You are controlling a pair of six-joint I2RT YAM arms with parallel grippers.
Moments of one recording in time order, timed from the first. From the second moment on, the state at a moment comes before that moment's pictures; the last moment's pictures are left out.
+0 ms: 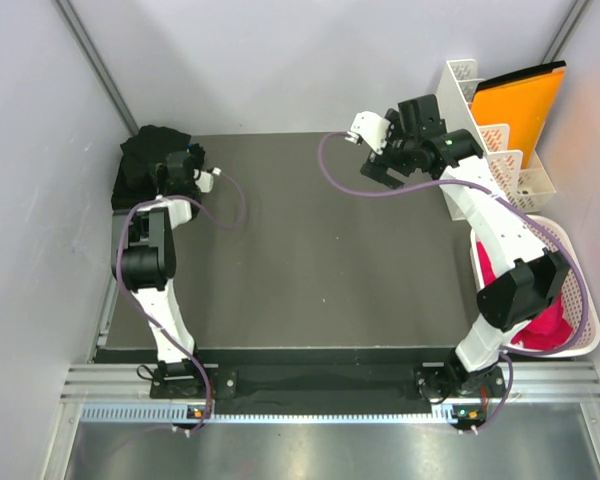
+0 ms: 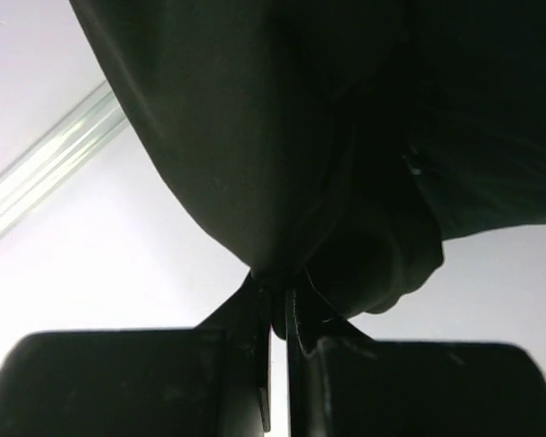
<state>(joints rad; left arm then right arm) 0.06 2.03 1.26 0.43 -0.55 1.89 0.40 1.68 1.83 -0.88 -0.02 -0.84</state>
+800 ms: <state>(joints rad) 0.19 1.89 1.23 -0.10 -0.21 1.59 0.40 1.69 1.85 -0.89 0.00 -0.85</state>
